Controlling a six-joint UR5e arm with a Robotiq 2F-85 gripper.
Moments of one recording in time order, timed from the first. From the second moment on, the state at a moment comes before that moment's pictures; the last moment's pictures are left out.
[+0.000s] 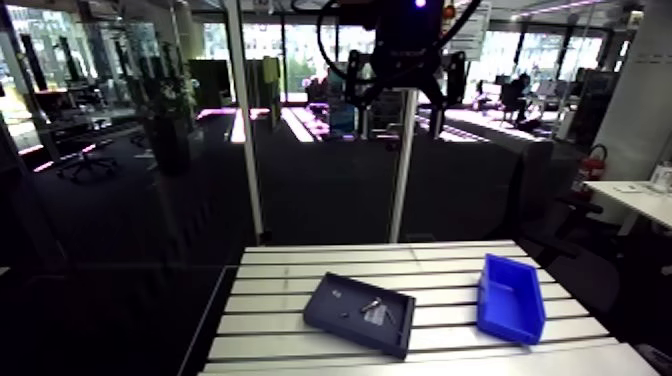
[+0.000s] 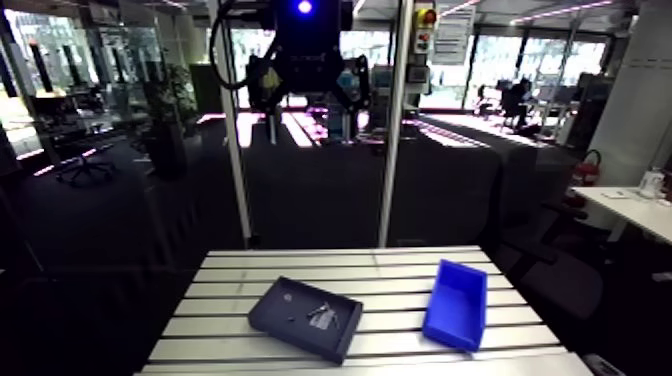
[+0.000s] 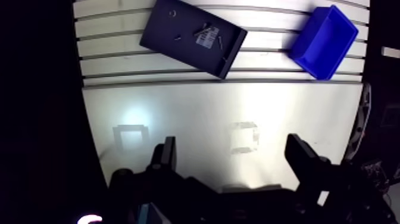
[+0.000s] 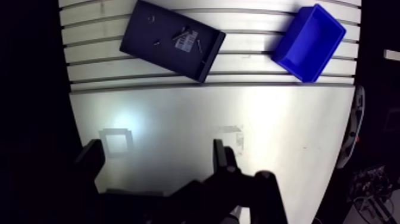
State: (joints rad) arm -0.08 -1.60 1.46 -1.37 -1.59 -1.63
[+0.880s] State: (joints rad) arm -0.09 -1.57 1.45 -1.38 -1.58 -1.60
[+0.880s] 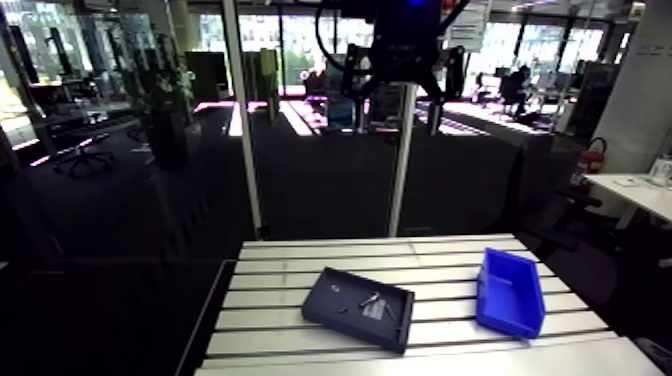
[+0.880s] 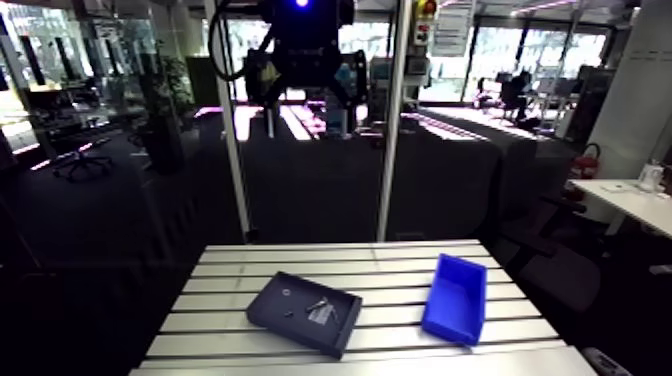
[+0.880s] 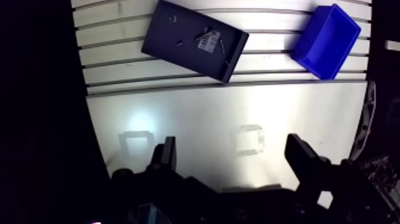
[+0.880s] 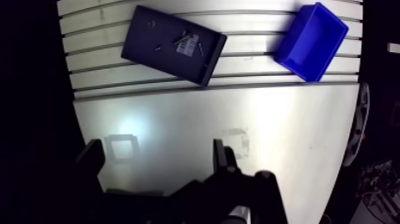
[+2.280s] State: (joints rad) arm -0.09 -1.54 1.77 -1.76 -1.55 -0.85
